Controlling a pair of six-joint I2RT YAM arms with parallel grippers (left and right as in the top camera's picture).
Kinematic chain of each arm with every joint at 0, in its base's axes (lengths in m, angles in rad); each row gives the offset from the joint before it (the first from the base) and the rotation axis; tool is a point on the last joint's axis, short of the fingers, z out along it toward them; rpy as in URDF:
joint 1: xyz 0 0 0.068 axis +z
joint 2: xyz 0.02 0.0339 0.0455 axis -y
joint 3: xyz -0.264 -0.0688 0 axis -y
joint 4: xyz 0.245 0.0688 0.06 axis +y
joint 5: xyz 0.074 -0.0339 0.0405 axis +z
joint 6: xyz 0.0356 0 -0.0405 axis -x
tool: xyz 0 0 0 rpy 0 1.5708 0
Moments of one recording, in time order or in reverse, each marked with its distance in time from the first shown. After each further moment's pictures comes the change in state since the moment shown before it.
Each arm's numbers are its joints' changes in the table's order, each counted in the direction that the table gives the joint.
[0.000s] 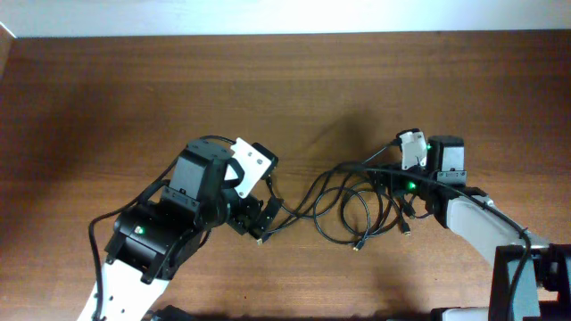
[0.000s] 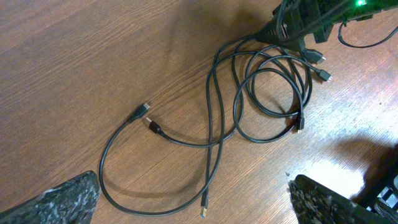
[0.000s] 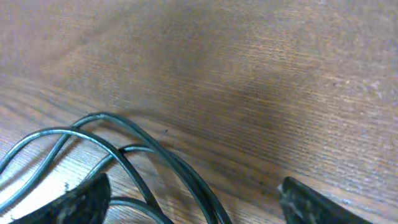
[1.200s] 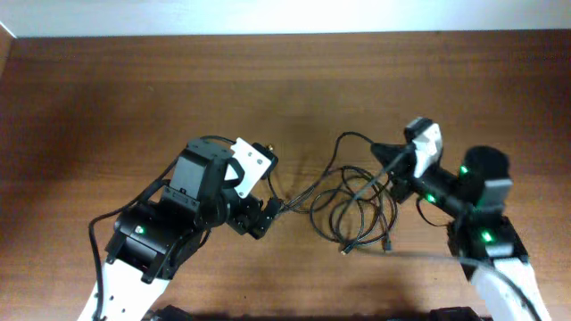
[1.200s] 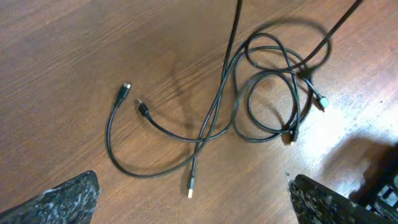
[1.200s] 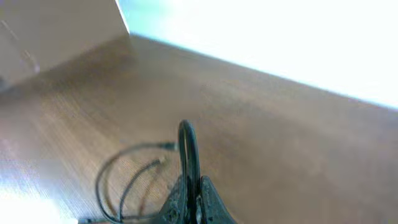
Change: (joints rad) left arm 0.000 -0.001 0.000 0.004 0.000 0.000; right arm 0.058 0.609 0.003 0.041 0.298 0.003
